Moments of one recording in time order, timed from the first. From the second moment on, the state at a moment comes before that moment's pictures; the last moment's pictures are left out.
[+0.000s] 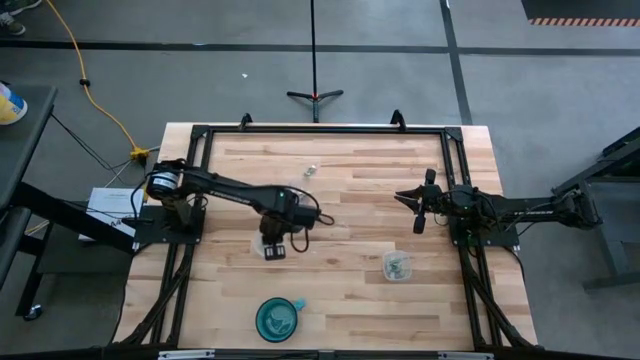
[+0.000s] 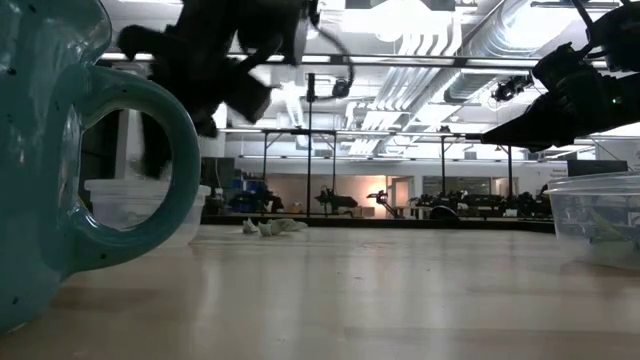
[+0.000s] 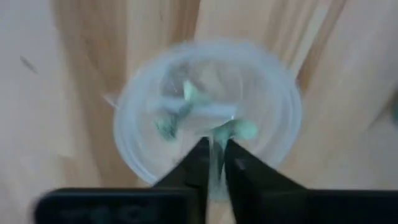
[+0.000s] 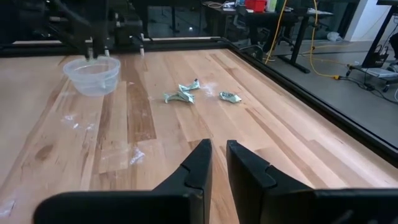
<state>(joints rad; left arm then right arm) -0.08 1.82 1.34 -1.22 0.16 -0.25 -0.07 0.32 0.01 0.11 0.23 0.02</state>
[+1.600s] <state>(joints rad) 0.45 1.95 1.29 -0.80 0.07 -0.21 -0.07 0.32 0.01 0.08 0.23 0.02</state>
